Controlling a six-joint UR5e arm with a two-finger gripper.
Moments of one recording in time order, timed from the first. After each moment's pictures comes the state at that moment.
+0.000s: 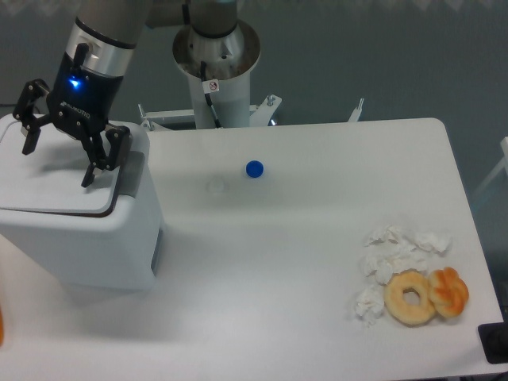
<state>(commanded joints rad) 2.15 -1.57 -1.75 -0.87 1.02 0.34</state>
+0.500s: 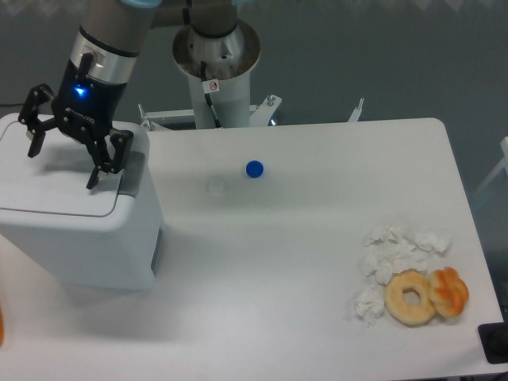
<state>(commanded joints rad) 2.16 -1.55 -1.77 -0.92 1.02 0.34</state>
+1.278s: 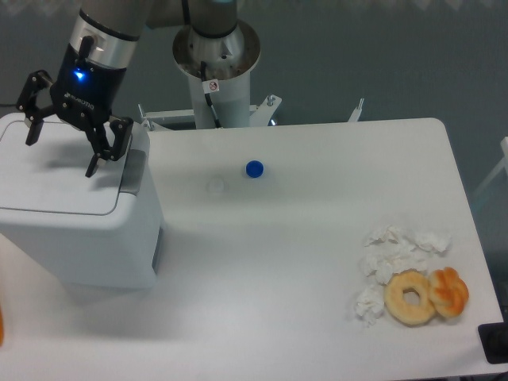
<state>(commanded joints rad) 2.21 -1.52 -1.74 -0.92 1.01 0.34</state>
